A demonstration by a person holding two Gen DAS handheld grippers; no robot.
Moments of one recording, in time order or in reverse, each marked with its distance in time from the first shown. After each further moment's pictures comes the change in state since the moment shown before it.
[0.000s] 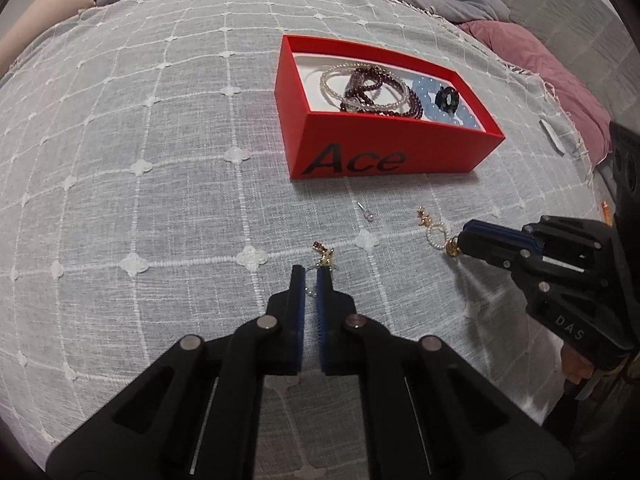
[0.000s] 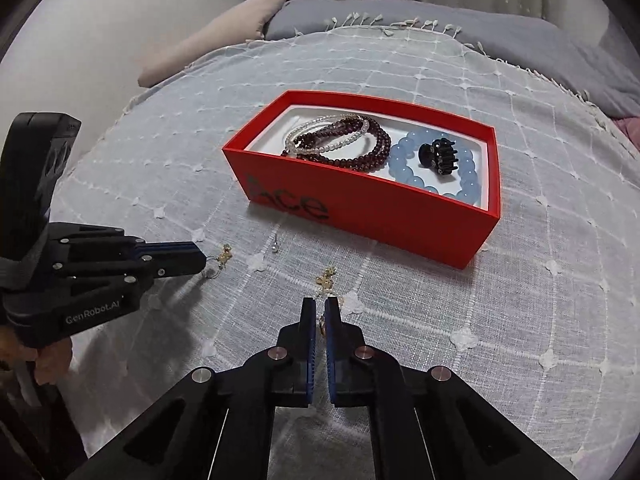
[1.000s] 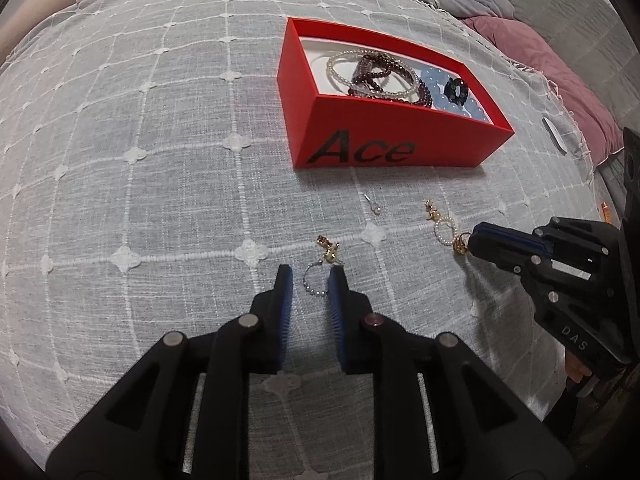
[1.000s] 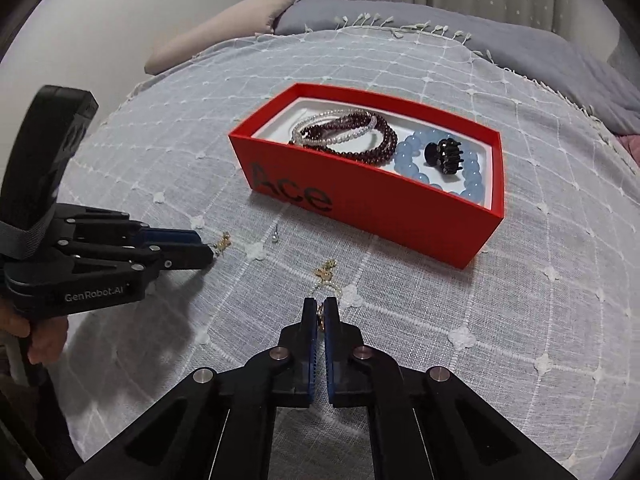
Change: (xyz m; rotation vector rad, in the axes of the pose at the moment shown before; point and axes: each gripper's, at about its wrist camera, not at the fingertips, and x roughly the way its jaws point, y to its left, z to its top) left arm 0.010 -0.001 -0.001 -0.010 0.032 -0.003; right arm 0.001 0.004 -0.004 -0.058 0.002 -0.020
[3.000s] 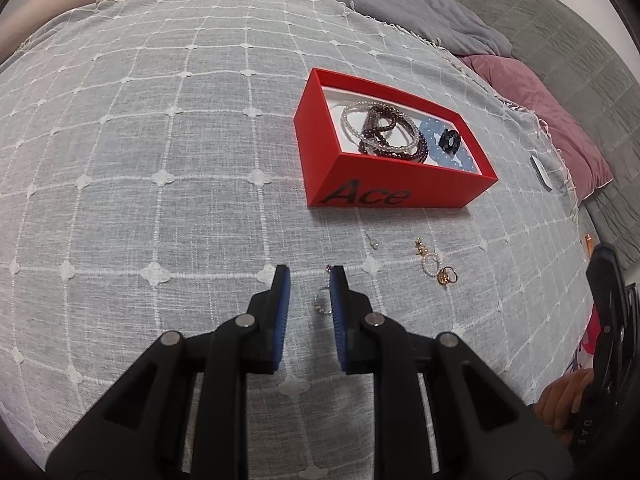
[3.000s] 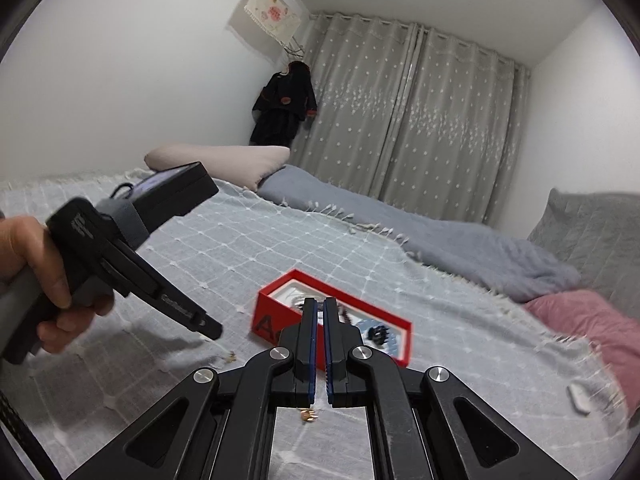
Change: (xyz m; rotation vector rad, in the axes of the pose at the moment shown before) left arm -0.028 0.017 0.005 -0.059 -0.099 -0.047; right arm -0.090 0.082 -0.047 -0.221 -0.672 -0.324
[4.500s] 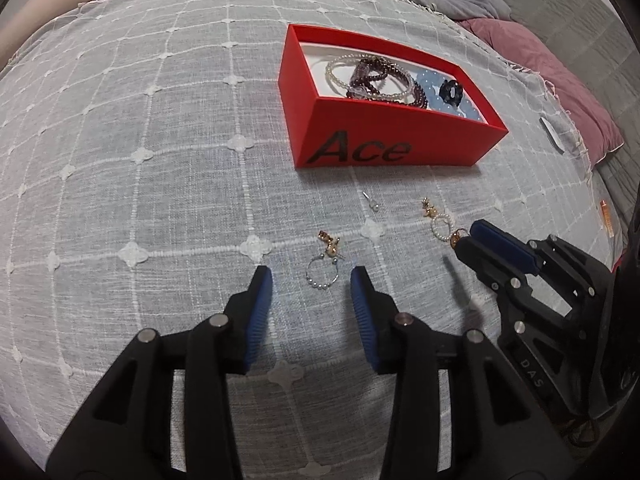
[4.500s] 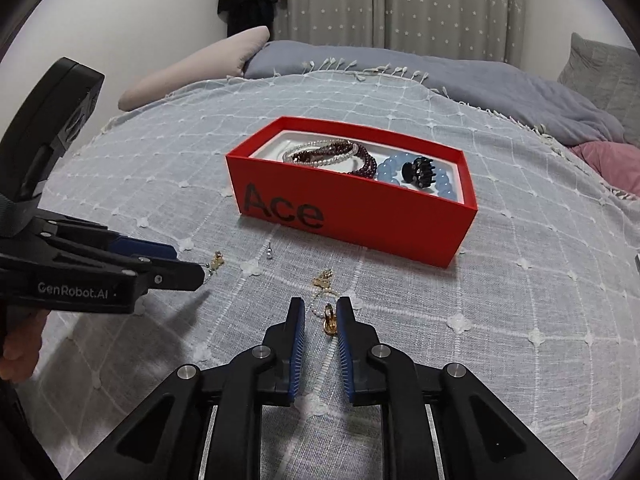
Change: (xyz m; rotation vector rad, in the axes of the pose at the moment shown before) left arm 0.020 -0.017 -0.012 0.073 0.078 0.056; right arm 0.088 -0.019 -0.048 0.234 0.504 0.116
